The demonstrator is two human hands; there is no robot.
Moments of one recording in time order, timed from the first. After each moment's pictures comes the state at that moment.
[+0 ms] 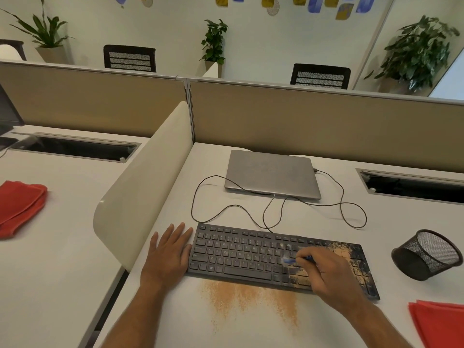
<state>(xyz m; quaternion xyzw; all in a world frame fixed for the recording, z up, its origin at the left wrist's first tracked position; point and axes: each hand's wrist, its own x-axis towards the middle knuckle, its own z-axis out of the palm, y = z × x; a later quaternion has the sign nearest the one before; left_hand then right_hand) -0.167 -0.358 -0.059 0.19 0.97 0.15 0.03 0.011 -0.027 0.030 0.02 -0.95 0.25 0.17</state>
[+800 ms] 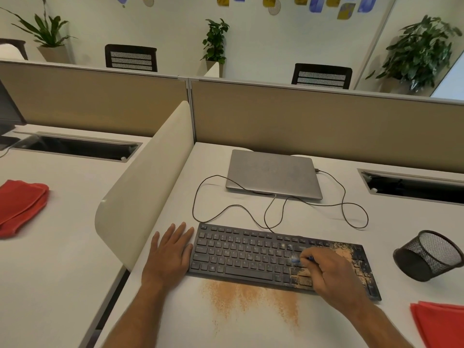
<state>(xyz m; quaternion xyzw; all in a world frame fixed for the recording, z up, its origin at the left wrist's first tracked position) -0.167 -0.358 -0.058 0.20 0.97 0.15 0.03 0.011 -0.025 0.030 0.00 -0.96 0.24 0.17</state>
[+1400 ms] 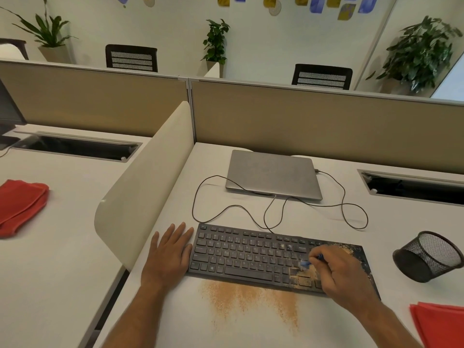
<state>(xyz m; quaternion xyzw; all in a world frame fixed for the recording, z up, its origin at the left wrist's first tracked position) -0.167 -0.358 -0.060 0.19 0.97 0.15 0.03 0.017 -0.011 0.031 -0.02 -0.96 0.23 0.18</state>
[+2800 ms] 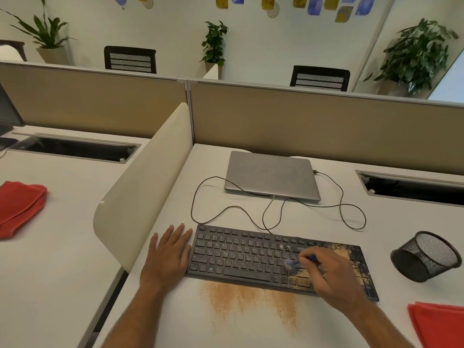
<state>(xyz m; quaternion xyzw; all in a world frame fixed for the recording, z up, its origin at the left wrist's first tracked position) -0.165 -0.356 -0.055 0.19 0.97 0.15 0.03 0.012 -0.024 0.034 0.00 -0.95 0.26 0.18</state>
